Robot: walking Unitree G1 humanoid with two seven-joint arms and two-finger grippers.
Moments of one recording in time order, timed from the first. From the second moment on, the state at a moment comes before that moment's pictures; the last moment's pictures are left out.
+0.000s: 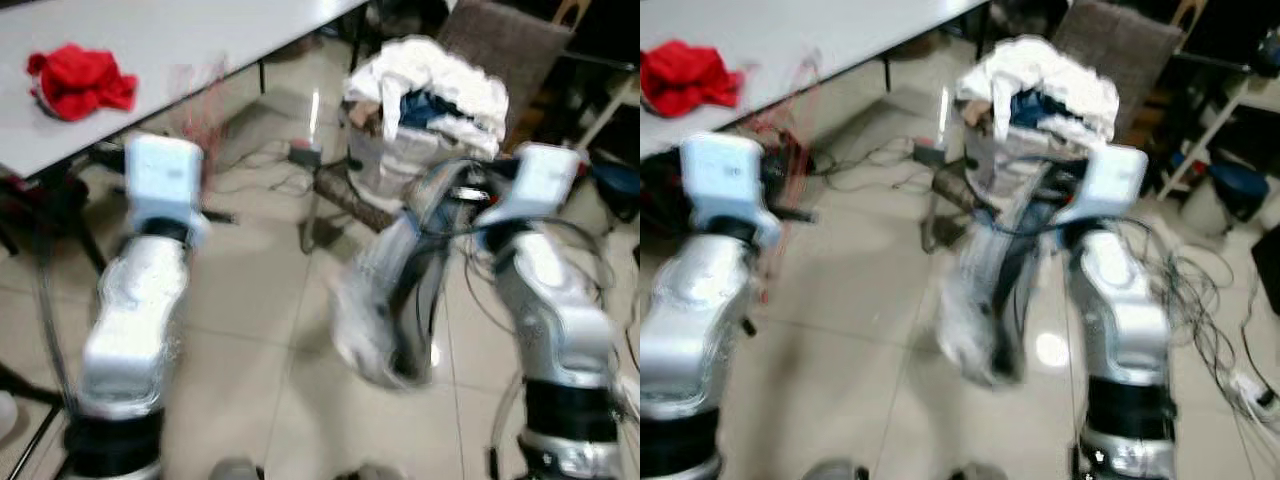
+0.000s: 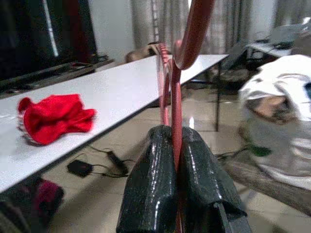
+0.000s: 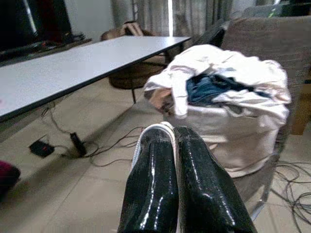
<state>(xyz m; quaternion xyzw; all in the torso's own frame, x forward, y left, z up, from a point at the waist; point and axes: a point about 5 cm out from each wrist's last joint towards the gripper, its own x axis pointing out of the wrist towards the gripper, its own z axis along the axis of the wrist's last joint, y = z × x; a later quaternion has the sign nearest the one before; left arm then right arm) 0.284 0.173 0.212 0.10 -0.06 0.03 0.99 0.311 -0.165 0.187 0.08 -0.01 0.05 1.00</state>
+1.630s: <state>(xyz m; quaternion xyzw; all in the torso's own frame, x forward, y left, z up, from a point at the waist) 0.292 0.175 0.222 0.12 -0.07 0.01 0.99 0.313 -0.154 0.196 0.06 -0.02 0.07 1.00</state>
